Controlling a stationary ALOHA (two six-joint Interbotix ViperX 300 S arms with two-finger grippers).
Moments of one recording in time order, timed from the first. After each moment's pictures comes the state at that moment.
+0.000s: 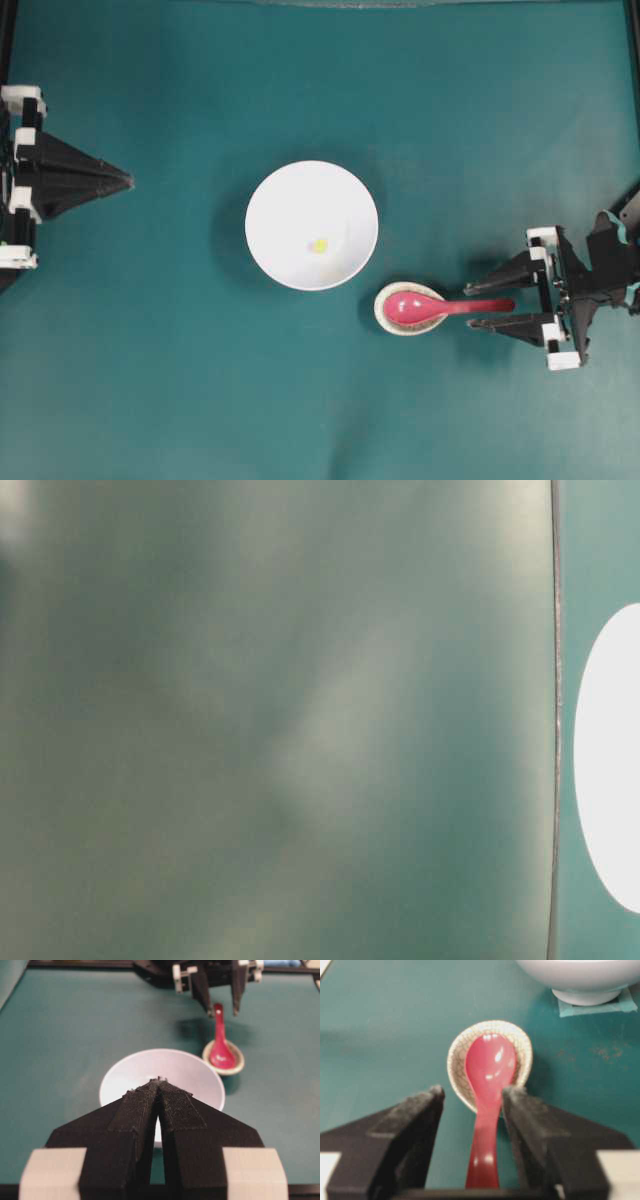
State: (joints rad) left arm 0.04 -0.96 1.18 0.01 -0.10 0.00; right arm 0.58 0.20 1.37 0.51 -1.38 0.21
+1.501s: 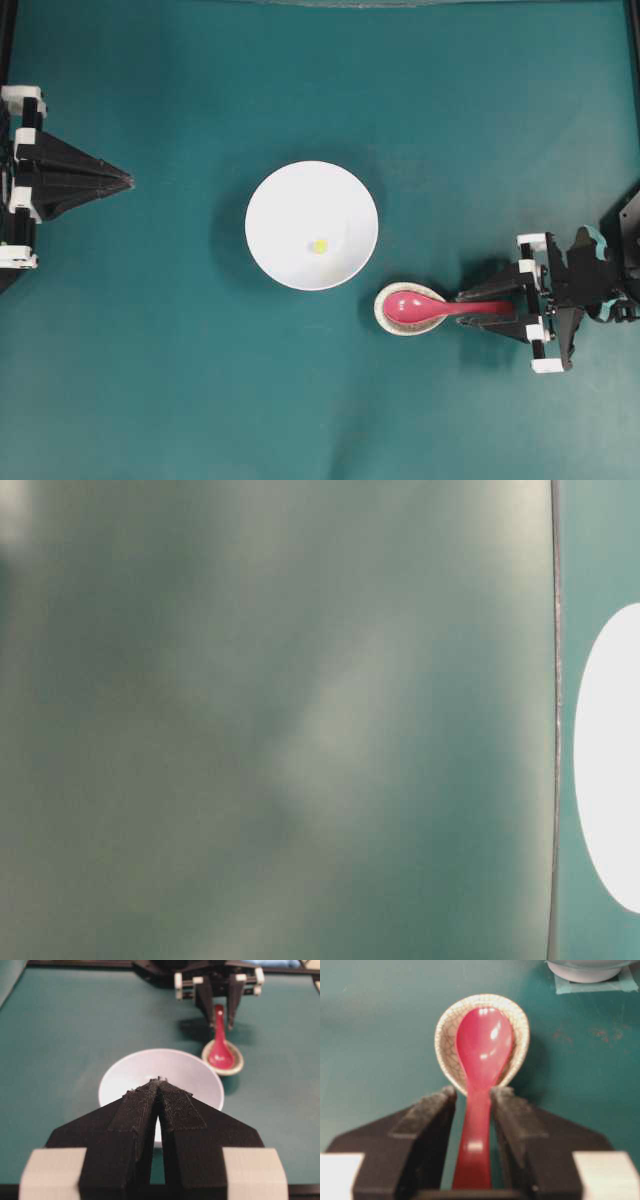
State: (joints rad) left arm 0.05 -0.96 1.18 0.01 -0.10 0.00; right arm 0.58 0.24 1.33 0.54 -1.31 0.15
